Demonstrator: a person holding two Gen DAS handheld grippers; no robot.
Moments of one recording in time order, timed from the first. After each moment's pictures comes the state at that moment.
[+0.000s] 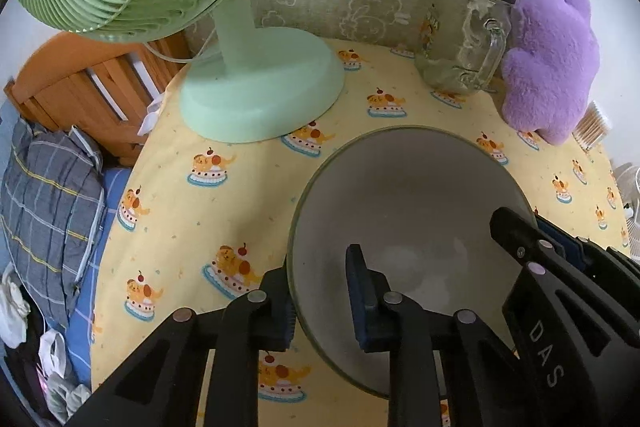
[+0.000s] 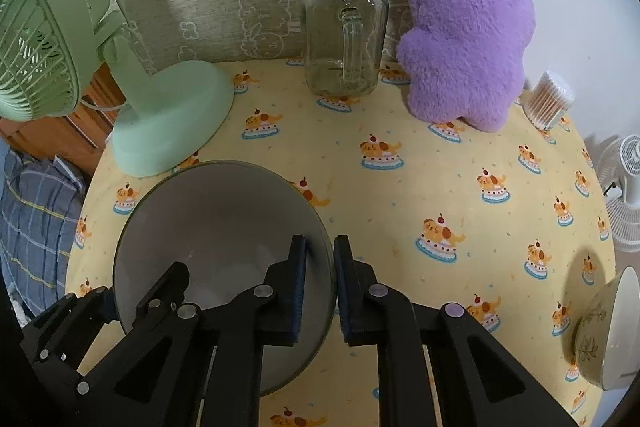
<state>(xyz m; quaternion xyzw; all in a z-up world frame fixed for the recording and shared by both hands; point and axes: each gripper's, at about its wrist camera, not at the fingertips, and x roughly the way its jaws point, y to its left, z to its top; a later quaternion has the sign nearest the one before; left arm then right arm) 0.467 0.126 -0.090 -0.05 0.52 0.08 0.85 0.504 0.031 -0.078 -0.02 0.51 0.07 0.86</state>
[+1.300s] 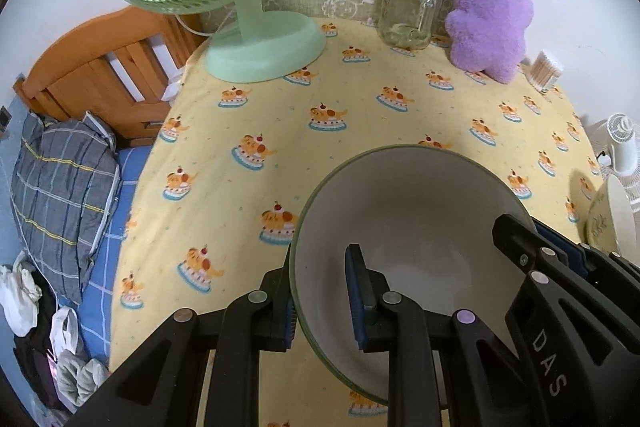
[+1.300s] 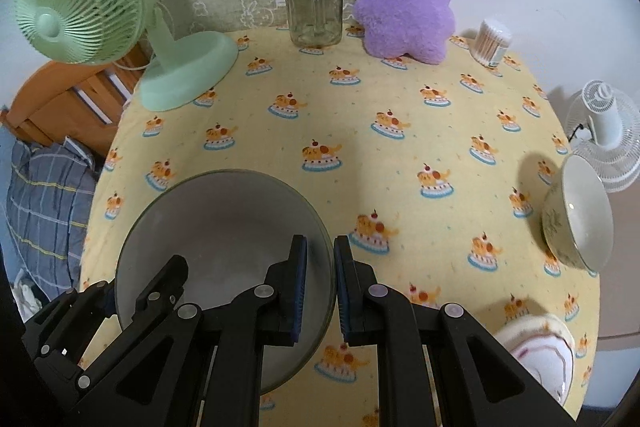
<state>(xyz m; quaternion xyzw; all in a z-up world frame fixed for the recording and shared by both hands) 0.353 0.105 -0.052 -0.03 0.54 0.05 0.84 0.384 0.006 -0.046 0.00 0.53 0.05 0.84</state>
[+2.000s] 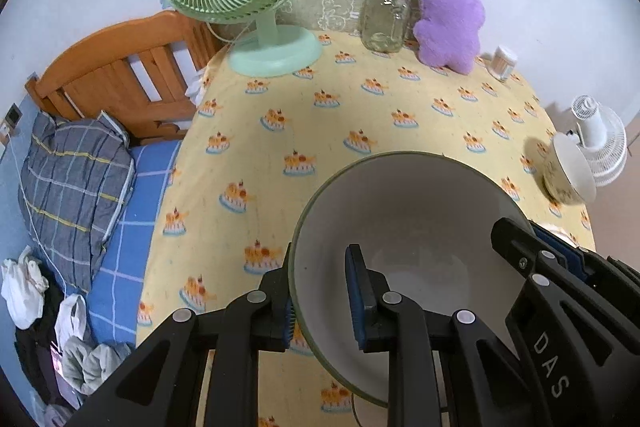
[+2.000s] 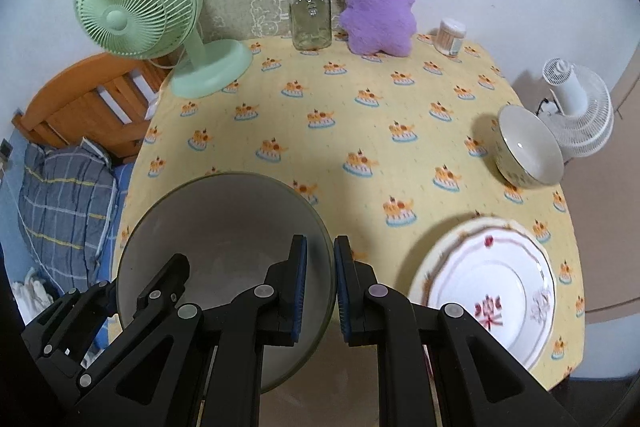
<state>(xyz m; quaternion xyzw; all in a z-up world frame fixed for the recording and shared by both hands) 0.253 0.104 -0.008 -0.03 0.52 0.03 0.85 0.271 0.002 0.005 0.02 0.52 0.03 0.85</state>
